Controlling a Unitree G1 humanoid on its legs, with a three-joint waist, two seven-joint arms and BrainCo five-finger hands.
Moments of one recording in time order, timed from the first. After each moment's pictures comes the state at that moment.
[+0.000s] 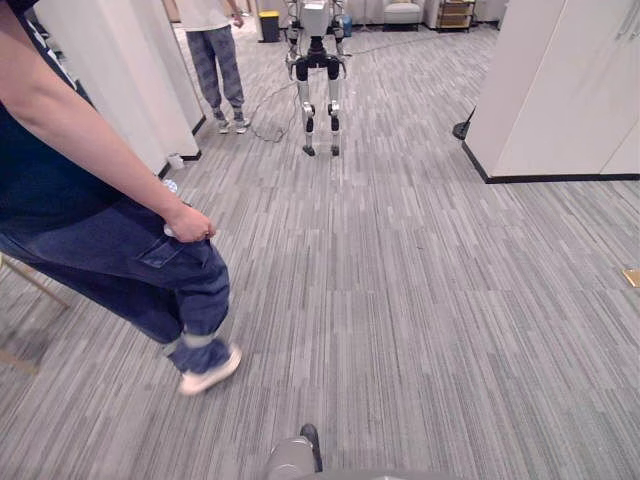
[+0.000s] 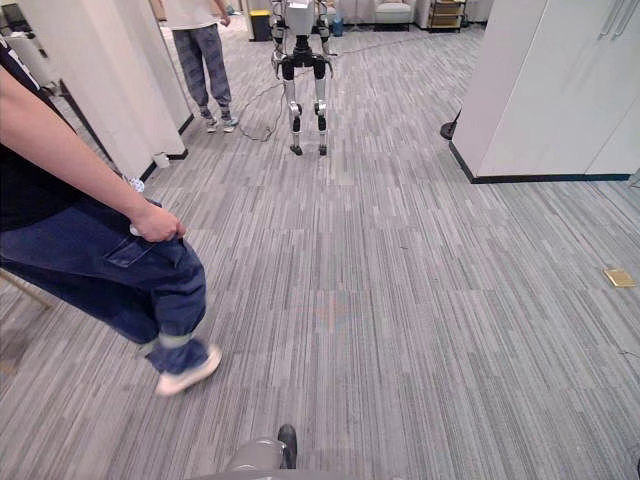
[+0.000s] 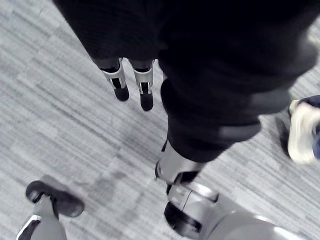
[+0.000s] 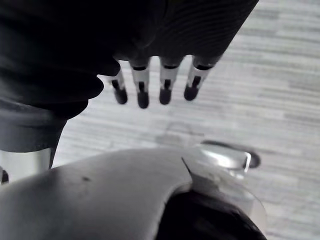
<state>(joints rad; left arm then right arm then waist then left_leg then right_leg) 0.26 0.01 0.31 1.31 -0.18 -0.05 -0.01 0.02 -0.22 0.17 1.43 0.07 -0.07 0.09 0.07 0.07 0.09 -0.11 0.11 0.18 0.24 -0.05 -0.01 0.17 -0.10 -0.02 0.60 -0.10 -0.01</state>
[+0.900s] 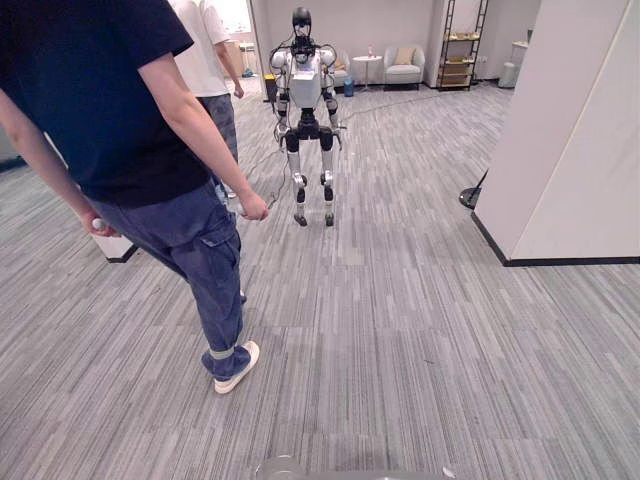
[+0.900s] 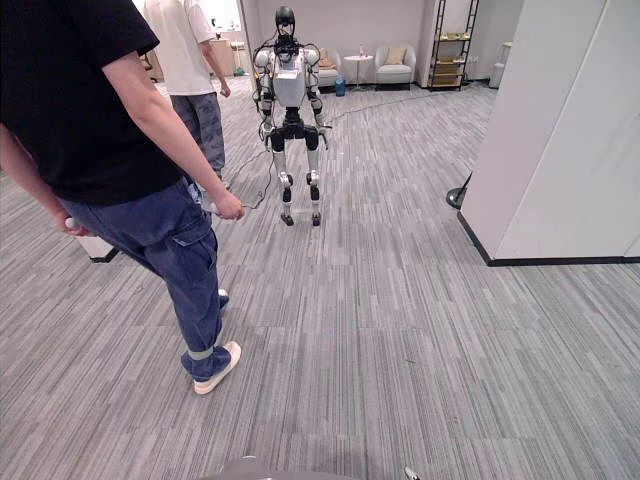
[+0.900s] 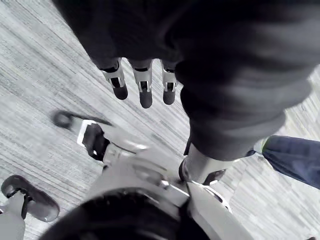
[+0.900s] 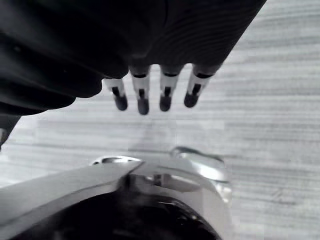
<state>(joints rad) 0.18 0.02 0.38 1.23 -0.17 -0.07 -0.02 0.04 -0.20 0.09 1.40 0.11 -0.04 0.08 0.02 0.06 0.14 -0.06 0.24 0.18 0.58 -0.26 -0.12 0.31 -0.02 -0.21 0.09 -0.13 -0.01</state>
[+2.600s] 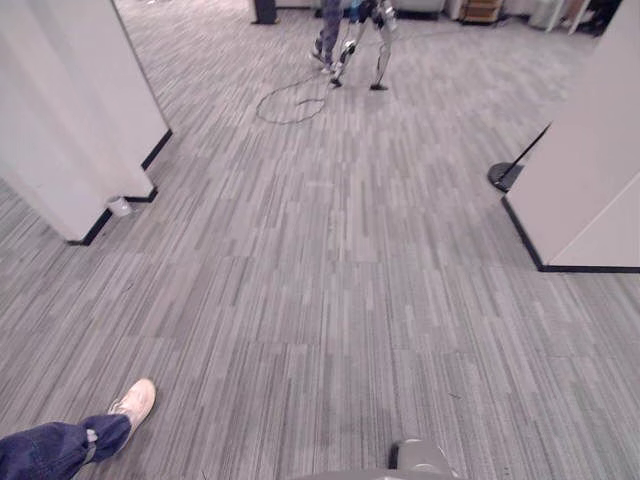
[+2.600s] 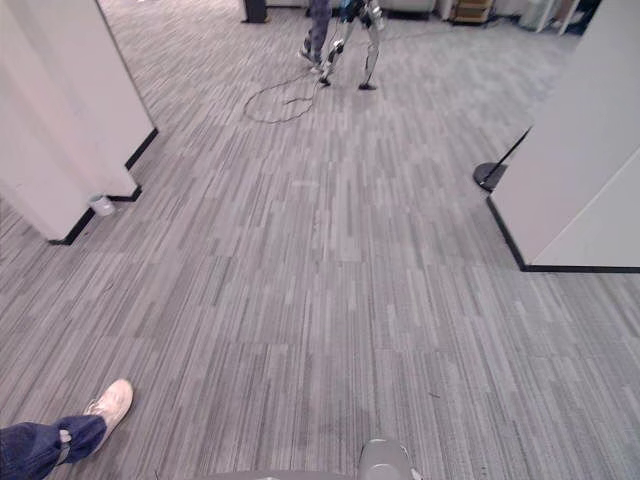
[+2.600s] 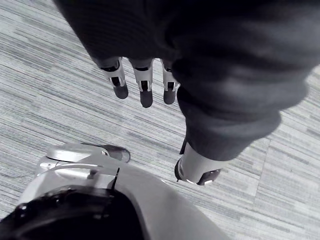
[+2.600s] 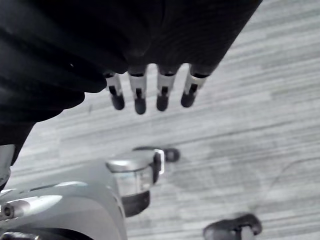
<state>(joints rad) 0.15 0.07 0.20 1.31 -0.10 -0.05 0.03 0.12 -0.16 -0.17 1.34 0.08 -0.07 0.05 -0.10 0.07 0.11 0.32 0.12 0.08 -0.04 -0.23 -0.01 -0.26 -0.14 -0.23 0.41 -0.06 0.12</state>
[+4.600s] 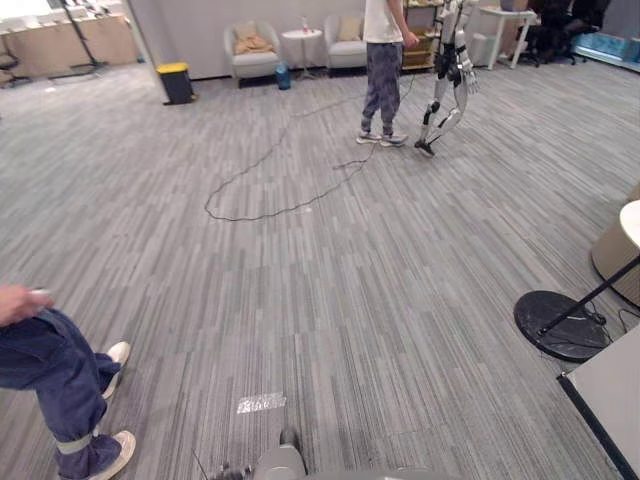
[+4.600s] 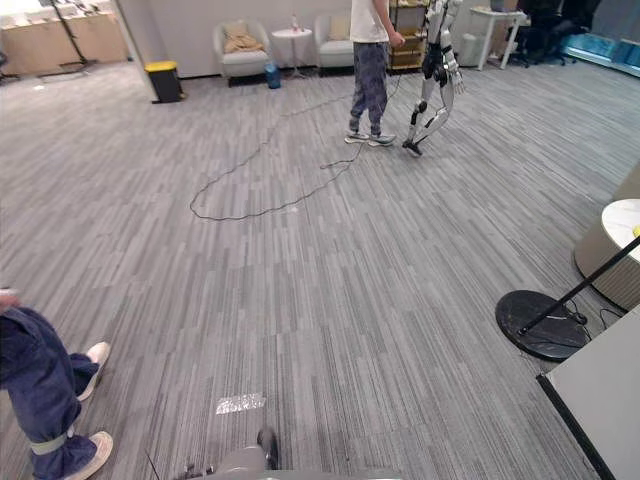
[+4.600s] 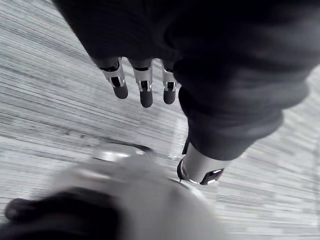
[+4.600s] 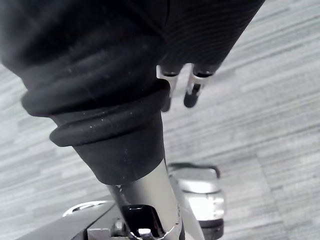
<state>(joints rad) 0.17 0.05 0.30 1.19 -0.11 -0.03 0.00 0.12 -0.17 -0.18 1.28 -0.05 0.00 0.03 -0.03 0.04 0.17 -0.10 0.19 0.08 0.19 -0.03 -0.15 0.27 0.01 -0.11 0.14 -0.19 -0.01</state>
